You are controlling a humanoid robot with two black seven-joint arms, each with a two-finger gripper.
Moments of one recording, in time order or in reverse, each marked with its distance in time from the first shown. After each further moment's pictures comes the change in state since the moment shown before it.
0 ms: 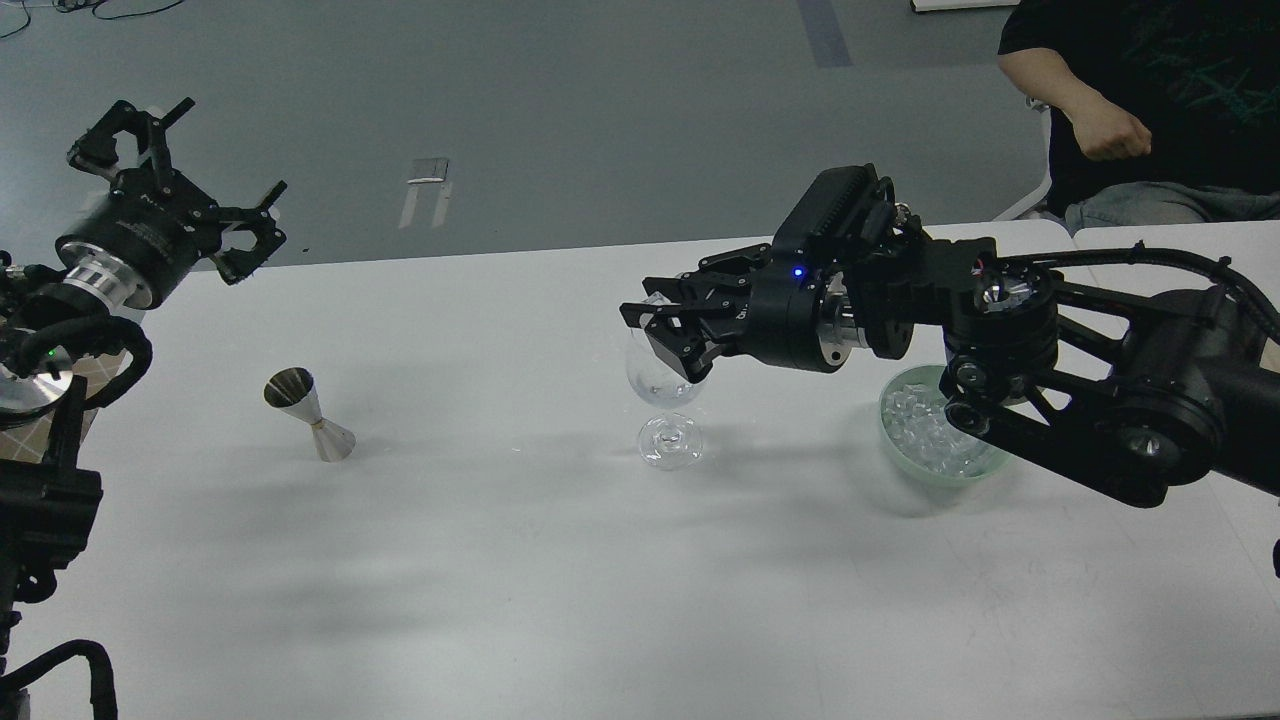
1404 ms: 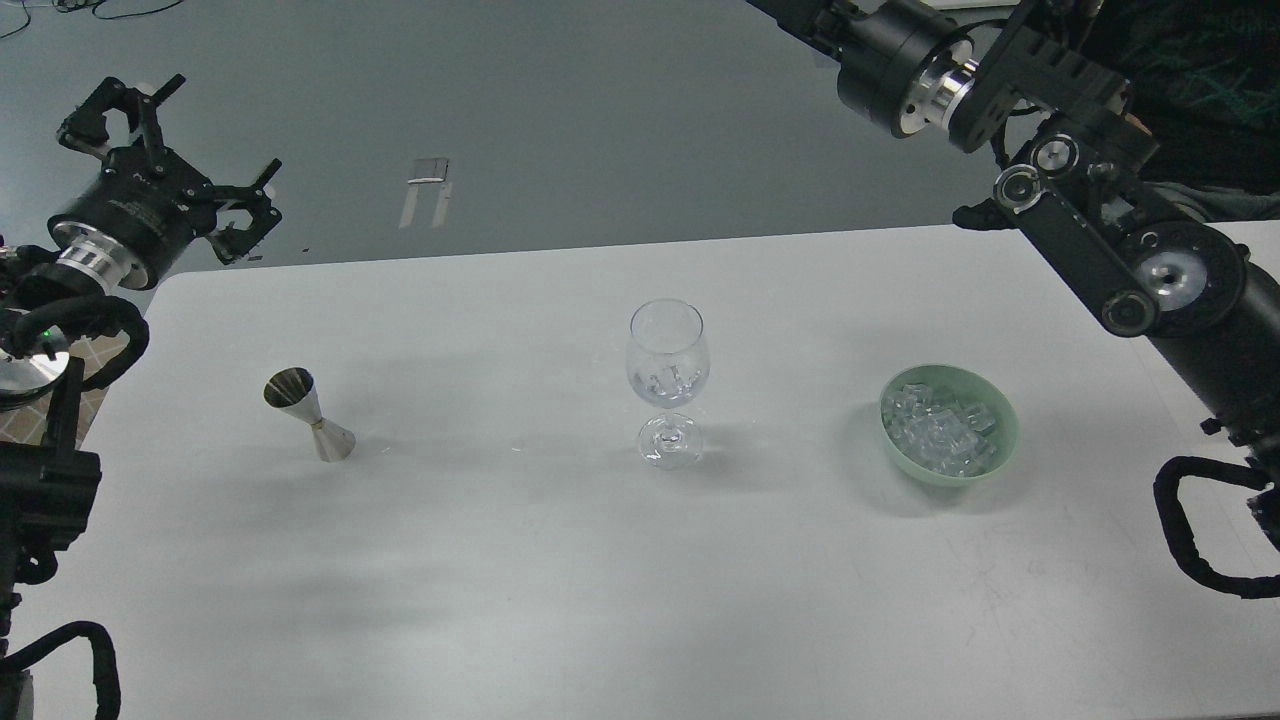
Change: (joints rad) left arm -0.046 -0.007 -0.002 0.011 -0.010 0.016 -0.005; right arm 0.000 0.188 0.584 -0.428 0.364 -0.070 -0.001
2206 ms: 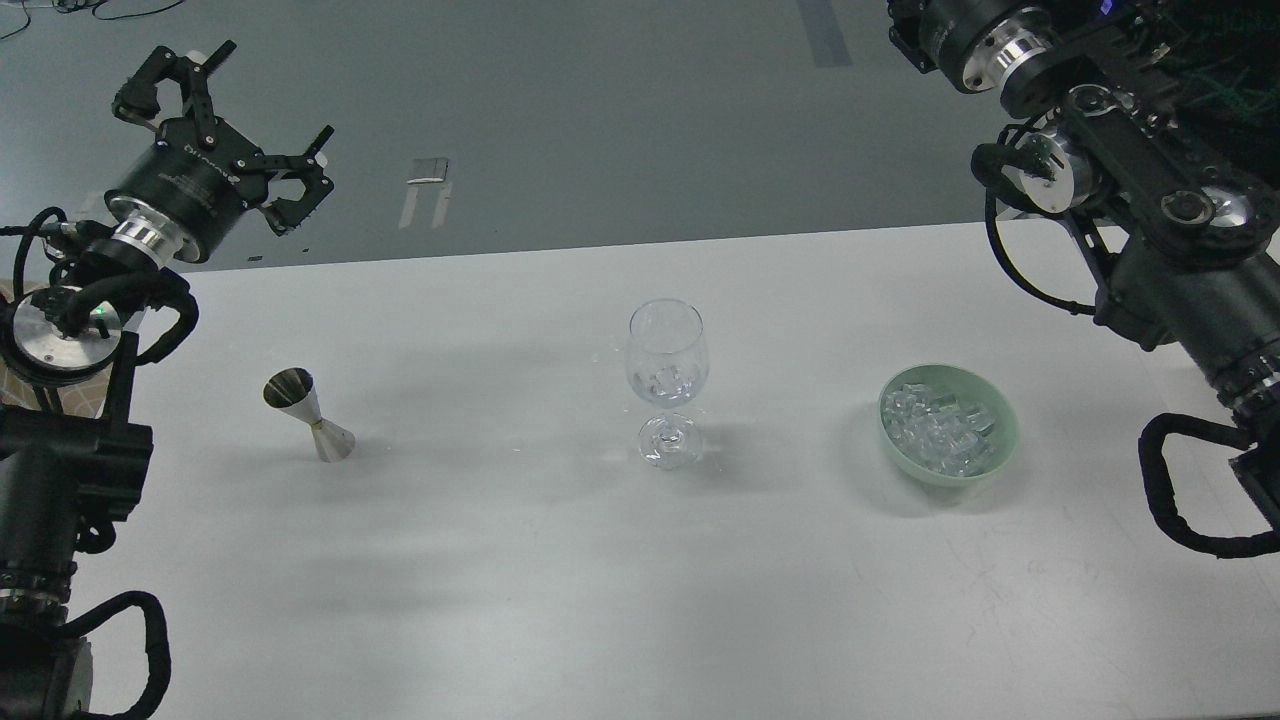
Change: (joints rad) left arm -0.061 -0.086 0.001 0.037 -0.004 -0.063 -0.003; right arm 0.092 0.031 0.027 -0.317 0.706 -0.111 0.012
